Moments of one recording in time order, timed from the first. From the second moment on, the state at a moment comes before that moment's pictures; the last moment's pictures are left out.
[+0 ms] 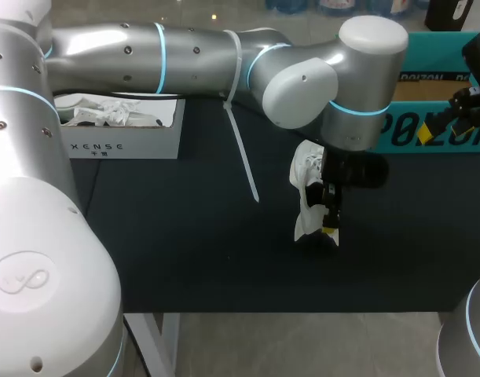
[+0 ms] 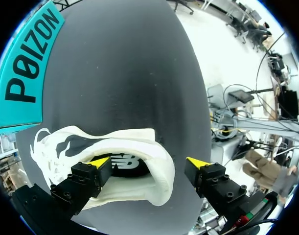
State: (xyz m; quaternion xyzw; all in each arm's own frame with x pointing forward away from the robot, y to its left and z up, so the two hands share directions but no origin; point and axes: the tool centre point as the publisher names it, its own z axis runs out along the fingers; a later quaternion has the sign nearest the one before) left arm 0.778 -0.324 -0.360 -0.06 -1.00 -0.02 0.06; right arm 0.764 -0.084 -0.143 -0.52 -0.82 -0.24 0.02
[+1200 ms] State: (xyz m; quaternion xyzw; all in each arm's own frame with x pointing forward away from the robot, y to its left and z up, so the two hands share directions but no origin) left arm 0.772 -0.307 -0.362 -0.04 -1.00 -0.03 0.06; right arm 0.764 -0.084 -0.143 -0.52 -0.82 -0.24 0.02
